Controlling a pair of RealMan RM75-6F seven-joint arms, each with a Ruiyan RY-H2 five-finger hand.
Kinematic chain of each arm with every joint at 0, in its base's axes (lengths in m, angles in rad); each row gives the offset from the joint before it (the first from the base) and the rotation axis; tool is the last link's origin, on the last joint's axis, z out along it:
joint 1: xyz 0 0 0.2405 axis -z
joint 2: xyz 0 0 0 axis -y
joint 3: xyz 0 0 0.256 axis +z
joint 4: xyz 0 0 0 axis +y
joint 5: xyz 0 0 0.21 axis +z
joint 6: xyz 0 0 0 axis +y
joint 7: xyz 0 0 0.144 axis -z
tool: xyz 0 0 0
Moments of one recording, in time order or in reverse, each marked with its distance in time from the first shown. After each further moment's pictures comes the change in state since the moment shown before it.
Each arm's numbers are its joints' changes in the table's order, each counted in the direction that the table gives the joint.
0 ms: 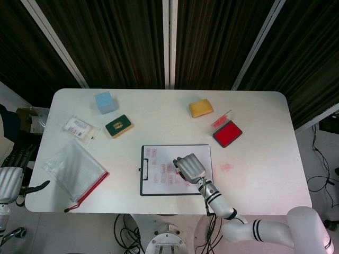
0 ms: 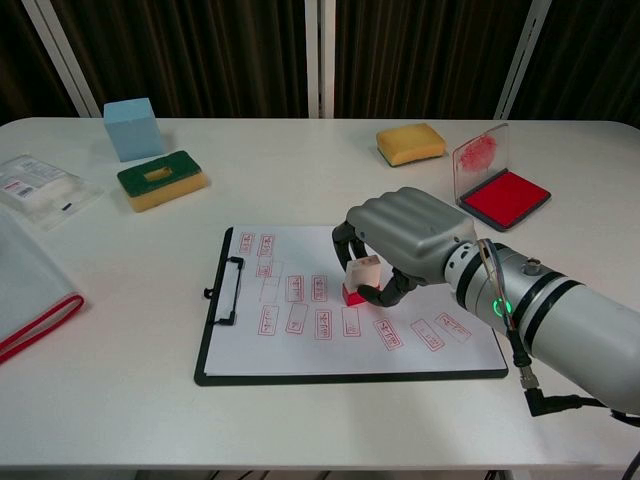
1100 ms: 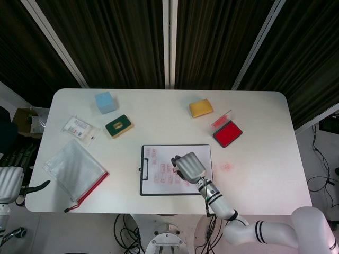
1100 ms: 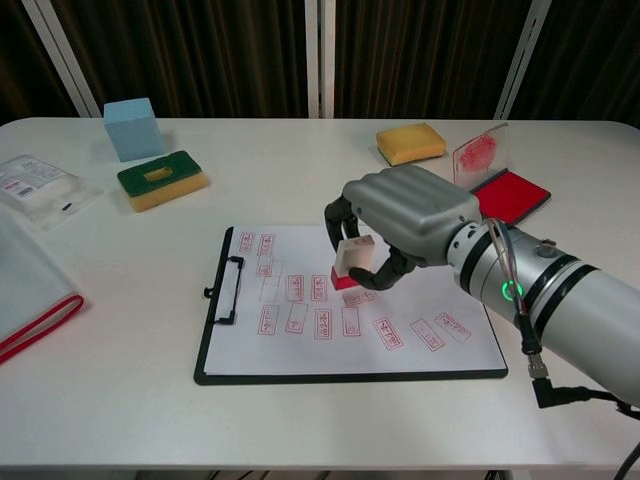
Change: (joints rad) left arm 0.001 -0.008 -0.001 -0.015 0.007 0.004 -0.012; right arm 0.011 -0.048 0.028 -0.114 -0.058 0.069 -0.029
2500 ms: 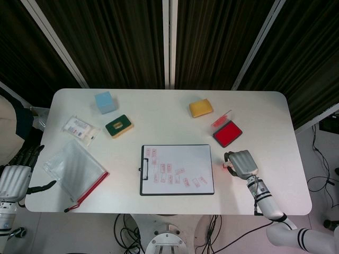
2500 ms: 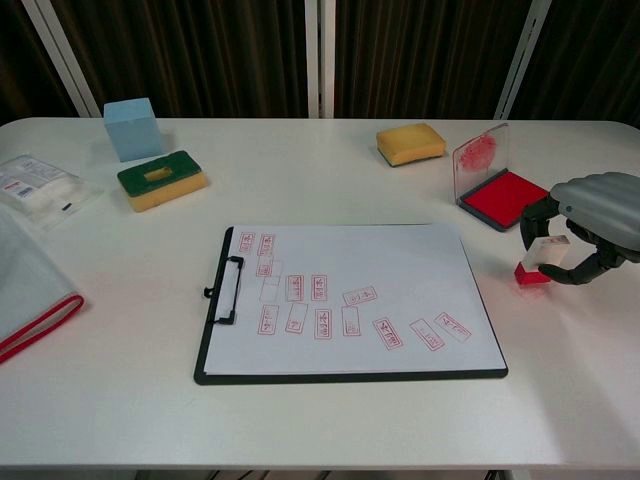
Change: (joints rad) left arm 0.018 -0.001 0.005 -0.051 0.010 -0.019 -0.065; right arm 0.185 -0.265 -0.109 0.164 -0.064 0.012 -0.314
